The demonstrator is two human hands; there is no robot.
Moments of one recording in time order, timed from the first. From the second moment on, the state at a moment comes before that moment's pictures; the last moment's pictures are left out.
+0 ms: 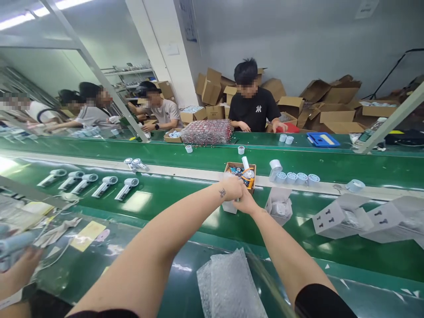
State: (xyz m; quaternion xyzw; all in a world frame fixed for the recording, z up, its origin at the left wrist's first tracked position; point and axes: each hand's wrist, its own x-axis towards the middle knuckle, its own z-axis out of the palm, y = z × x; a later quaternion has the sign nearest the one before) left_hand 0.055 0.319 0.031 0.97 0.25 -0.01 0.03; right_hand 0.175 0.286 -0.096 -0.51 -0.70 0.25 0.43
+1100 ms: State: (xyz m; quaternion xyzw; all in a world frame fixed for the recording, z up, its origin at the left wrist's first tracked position) left_hand -0.121 0.078 -0.085 0.44 0.68 0.22 0.55; right_hand 0.098 0.073 -0.068 -0.51 -0.24 0.72 0.40
